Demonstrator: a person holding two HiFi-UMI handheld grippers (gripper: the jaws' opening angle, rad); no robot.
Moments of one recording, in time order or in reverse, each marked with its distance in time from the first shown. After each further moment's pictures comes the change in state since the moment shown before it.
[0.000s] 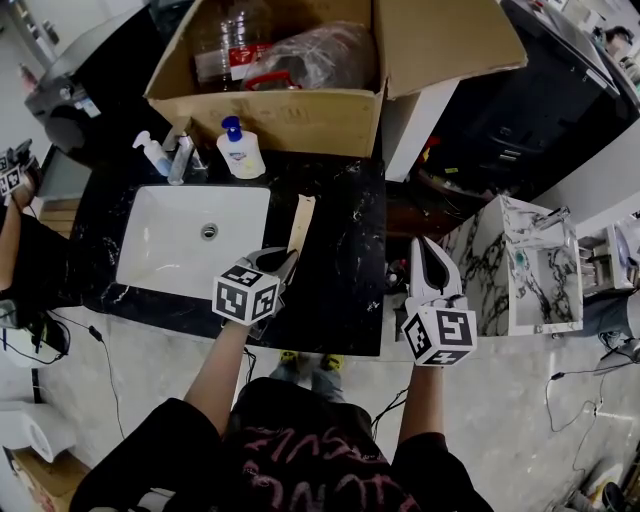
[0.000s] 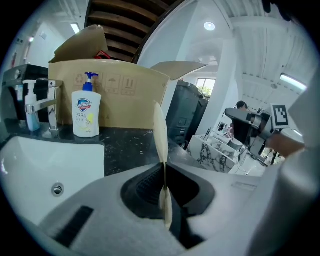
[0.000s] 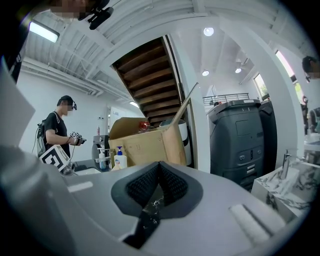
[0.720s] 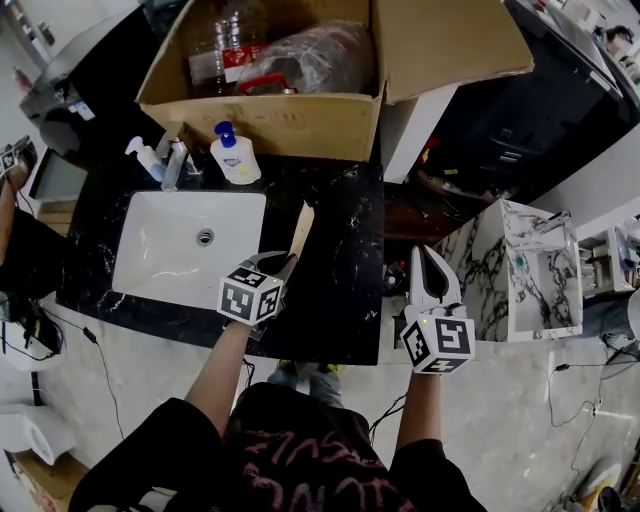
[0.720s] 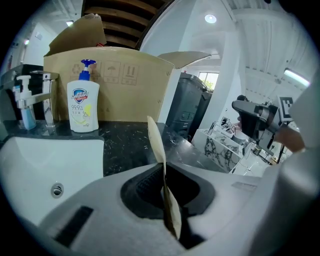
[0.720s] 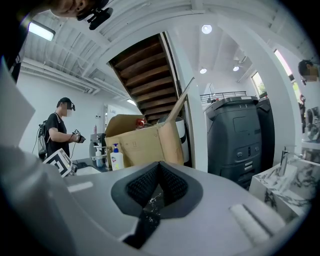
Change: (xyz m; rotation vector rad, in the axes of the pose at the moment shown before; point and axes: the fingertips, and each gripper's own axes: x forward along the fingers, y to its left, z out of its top) left arm 0.028 0.018 -0.012 0.012 0.066 0.029; right arm 0.009 -0.013 -0.011 0.015 0.027 -0.026
